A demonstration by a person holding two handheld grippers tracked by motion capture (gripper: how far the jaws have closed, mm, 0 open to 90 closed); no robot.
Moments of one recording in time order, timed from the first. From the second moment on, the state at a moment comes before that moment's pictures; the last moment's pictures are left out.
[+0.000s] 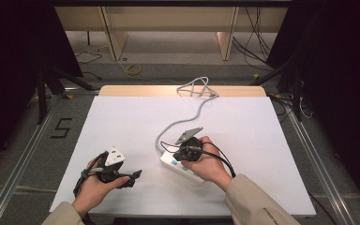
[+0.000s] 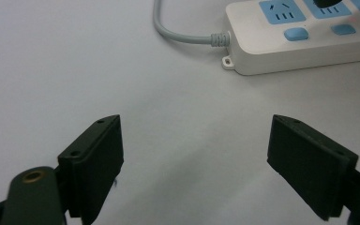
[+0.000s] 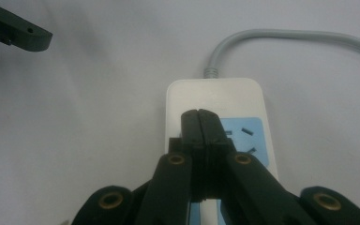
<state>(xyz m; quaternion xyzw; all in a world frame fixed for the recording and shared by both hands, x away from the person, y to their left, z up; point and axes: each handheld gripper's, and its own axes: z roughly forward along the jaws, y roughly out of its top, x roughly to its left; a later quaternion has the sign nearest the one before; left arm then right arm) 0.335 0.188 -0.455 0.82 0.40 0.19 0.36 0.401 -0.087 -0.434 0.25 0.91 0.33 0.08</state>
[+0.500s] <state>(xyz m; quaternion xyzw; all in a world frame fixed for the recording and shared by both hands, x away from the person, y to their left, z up) 0.335 0.188 -0.455 0.82 0.40 0.19 0.36 0.402 -0.082 -0.436 0.25 0.91 0.33 0.07</state>
